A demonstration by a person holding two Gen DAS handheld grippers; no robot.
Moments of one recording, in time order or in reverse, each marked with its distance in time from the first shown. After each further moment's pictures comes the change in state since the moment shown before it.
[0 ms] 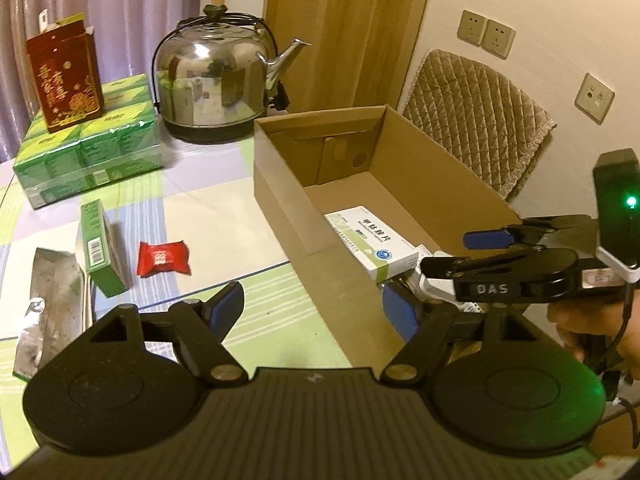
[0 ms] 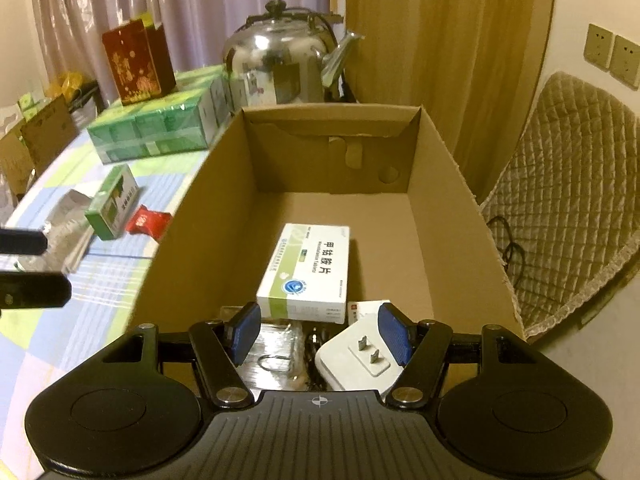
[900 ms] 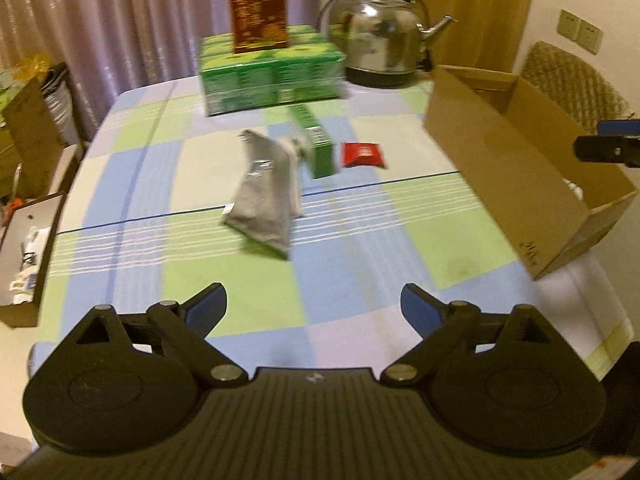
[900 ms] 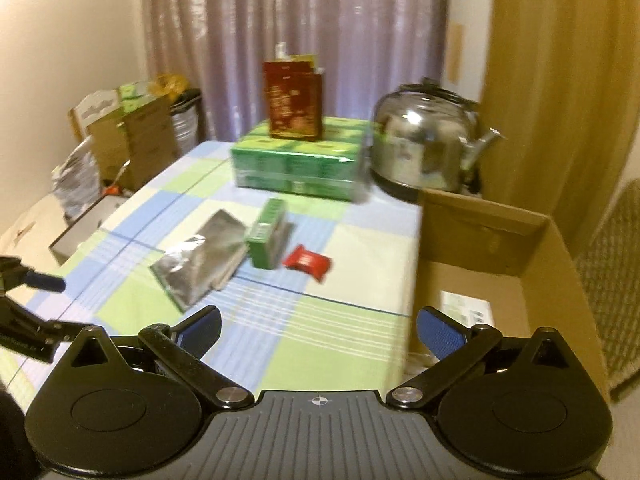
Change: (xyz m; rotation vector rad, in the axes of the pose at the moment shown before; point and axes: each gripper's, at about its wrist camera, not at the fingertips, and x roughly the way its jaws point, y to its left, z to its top) left arm -0.118 0.140 -0.117 -0.098 0.064 0.252; right arm -0.064 0.160 0.008 -0.230 -0.110 0.183
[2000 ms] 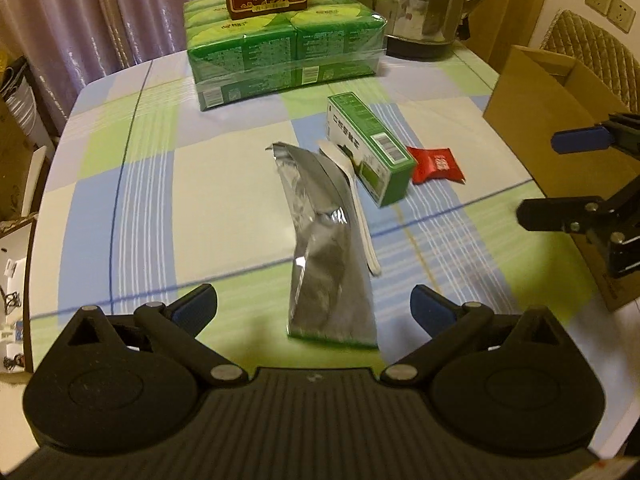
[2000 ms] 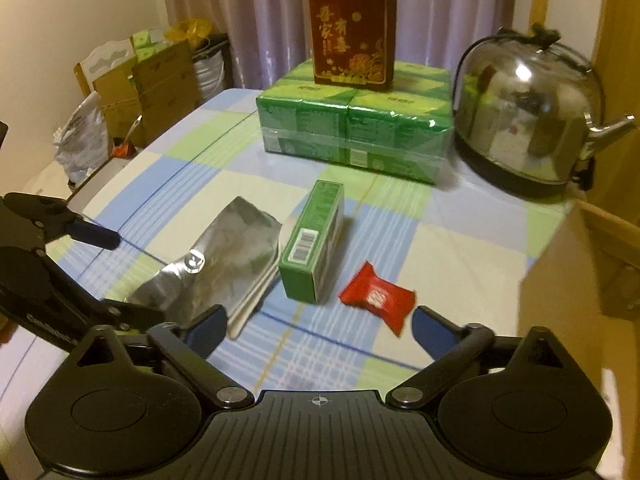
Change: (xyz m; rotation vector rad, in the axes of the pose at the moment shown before) left arm 0.142 0.056 0.097 0.132 0.147 -0.097; right arm 0.203 0.020 0.059 -0.017 0.171 0.111
